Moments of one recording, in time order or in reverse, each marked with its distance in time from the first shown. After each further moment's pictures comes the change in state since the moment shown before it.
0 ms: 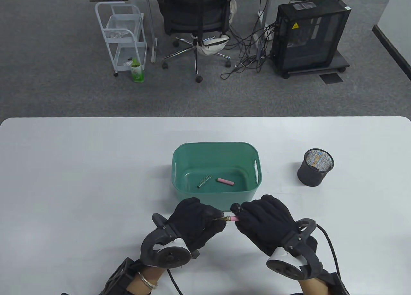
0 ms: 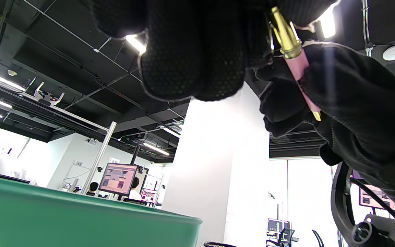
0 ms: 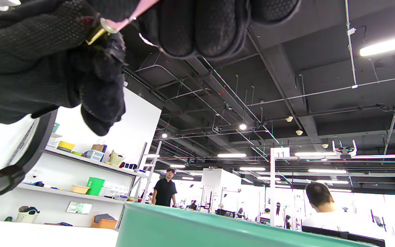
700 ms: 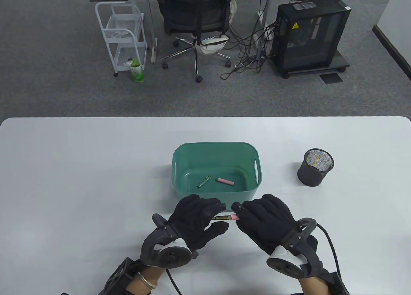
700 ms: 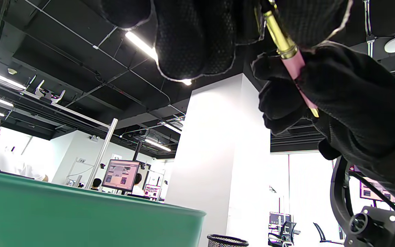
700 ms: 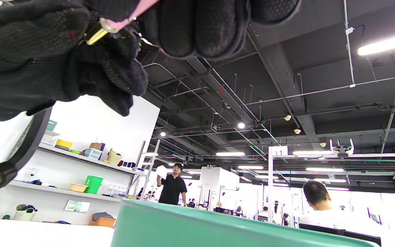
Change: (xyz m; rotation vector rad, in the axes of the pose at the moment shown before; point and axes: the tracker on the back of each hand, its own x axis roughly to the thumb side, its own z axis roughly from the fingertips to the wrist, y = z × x) left_hand 0.000 -0.001 0.000 -0.030 0.001 -0.020; right_hand -0.001 0.001 0.000 0.006 0.007 0.006
